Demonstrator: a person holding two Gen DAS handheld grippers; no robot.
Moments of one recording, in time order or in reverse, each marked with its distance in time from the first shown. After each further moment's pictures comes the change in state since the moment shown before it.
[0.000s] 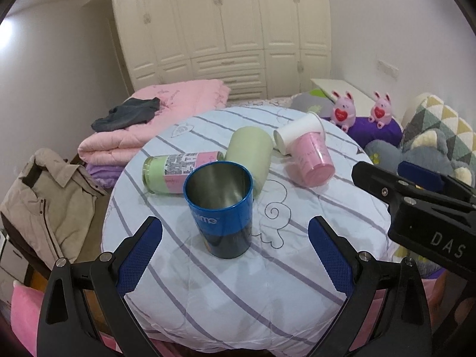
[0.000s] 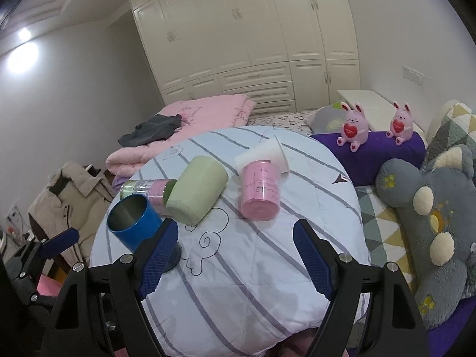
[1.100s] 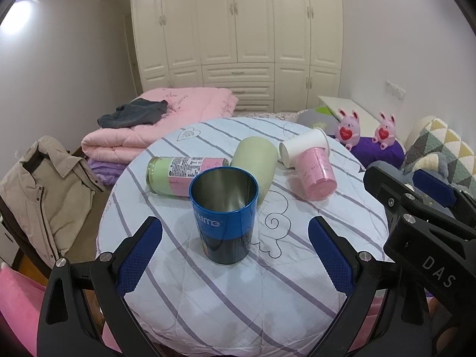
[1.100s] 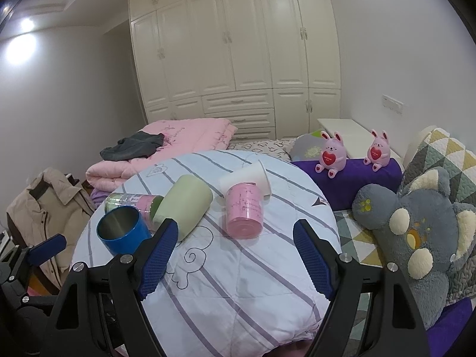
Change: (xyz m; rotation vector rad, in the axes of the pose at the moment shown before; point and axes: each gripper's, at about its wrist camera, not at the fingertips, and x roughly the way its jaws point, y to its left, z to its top) left arm -0.001 0.002 -0.004 -0.088 -0.050 0.000; right arm -0.018 0.017 -0.005 -0.055 -0.132 -0.128
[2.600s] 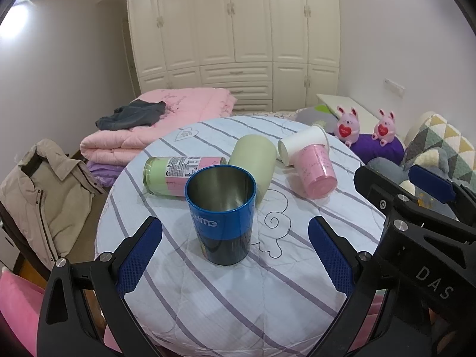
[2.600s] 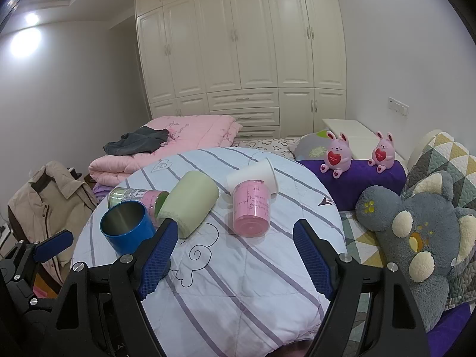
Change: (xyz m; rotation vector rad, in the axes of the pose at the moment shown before) left arm 0.007 0.000 0.001 0.013 -0.004 -0.004; right arm 0.005 0.005 -0.001 -0.021 0.014 0.015
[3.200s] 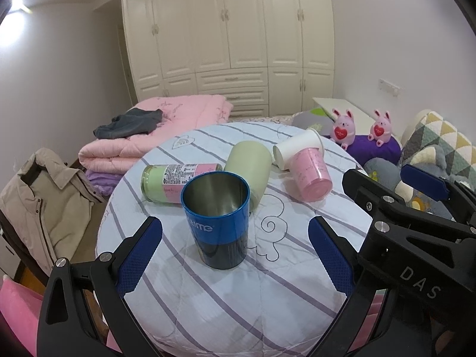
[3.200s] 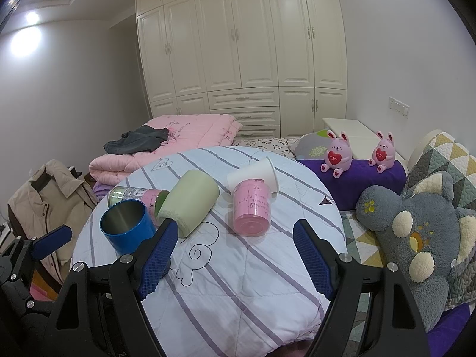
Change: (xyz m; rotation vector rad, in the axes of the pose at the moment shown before) left arm -0.008 -0.001 -0.004 0.036 -0.035 -0.005; right arm 0.000 0.001 0.000 -0.002 0.001 0.000
